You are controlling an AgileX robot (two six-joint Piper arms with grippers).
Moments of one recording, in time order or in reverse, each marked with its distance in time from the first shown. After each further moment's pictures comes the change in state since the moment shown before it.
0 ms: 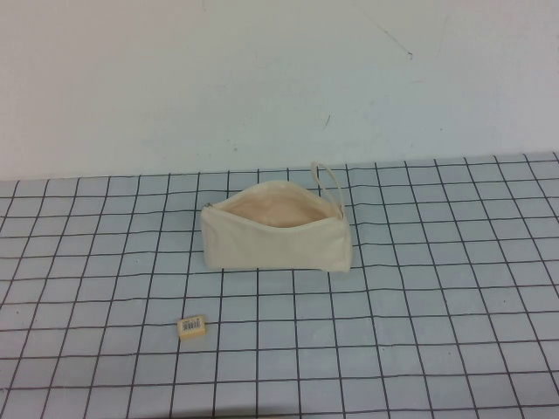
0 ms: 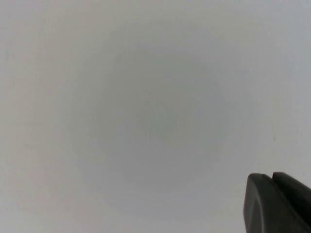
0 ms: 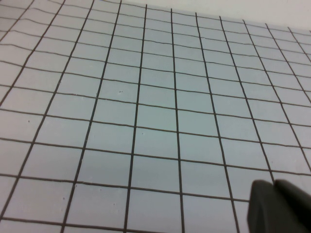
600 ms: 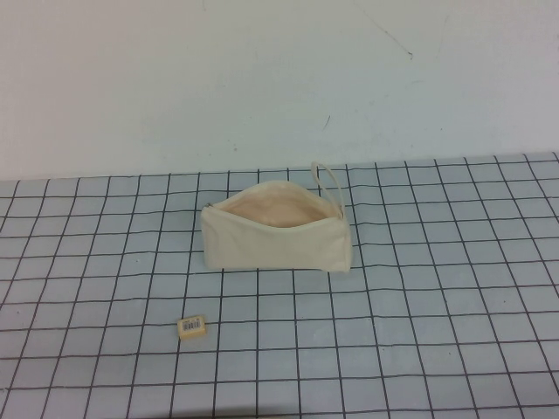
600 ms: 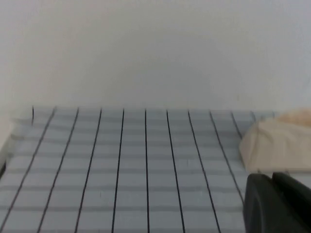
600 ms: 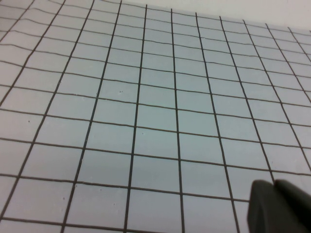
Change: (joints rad) right arm 0.000 0.000 0.000 0.000 0.000 0.000; left arm 0.000 0.117 -0.370 -0.075 0.725 0.030
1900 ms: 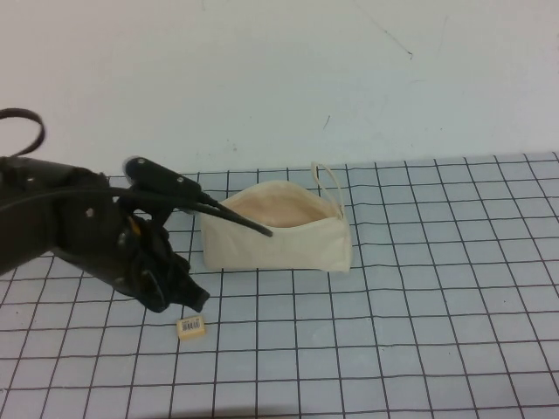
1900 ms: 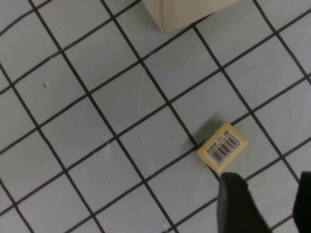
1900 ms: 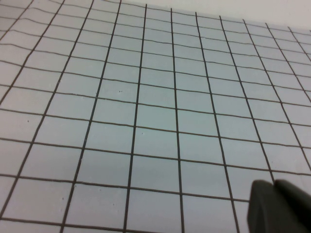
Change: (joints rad) right arm 0.000 0.000 0.000 0.000 0.000 0.000; left arm -0.359 1.484 -0.746 0.120 0.260 0.182
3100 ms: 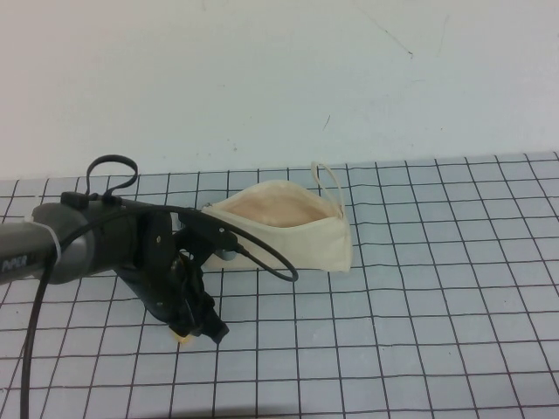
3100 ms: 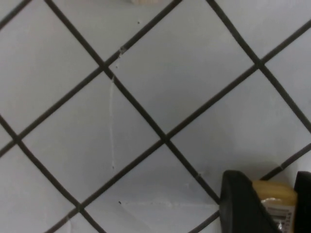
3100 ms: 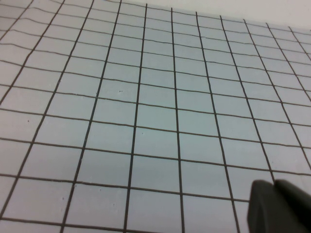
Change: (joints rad) right arm 0.000 0.000 0.000 0.000 0.000 0.000; left arm -0.008 0.326 -0.080 -0.002 -0.091 0.130
